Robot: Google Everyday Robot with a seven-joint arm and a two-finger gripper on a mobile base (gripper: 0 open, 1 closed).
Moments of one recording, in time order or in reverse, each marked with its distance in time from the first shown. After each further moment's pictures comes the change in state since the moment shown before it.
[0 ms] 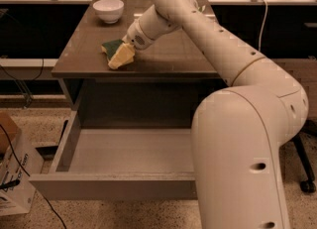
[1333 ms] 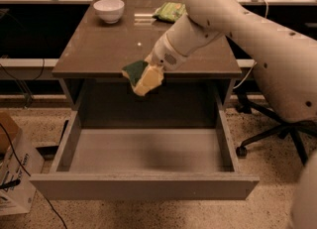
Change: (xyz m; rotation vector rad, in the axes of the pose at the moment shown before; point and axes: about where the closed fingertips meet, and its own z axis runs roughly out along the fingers) arm 0.064 0.124 -0.099 -0.114 0.131 -0.004
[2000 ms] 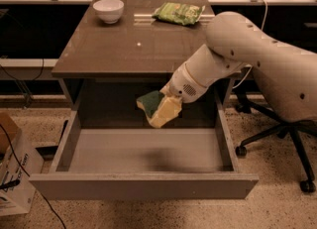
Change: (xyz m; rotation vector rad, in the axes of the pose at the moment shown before) arm 0.069 0.074 0.000 -0.092 0.041 0.102
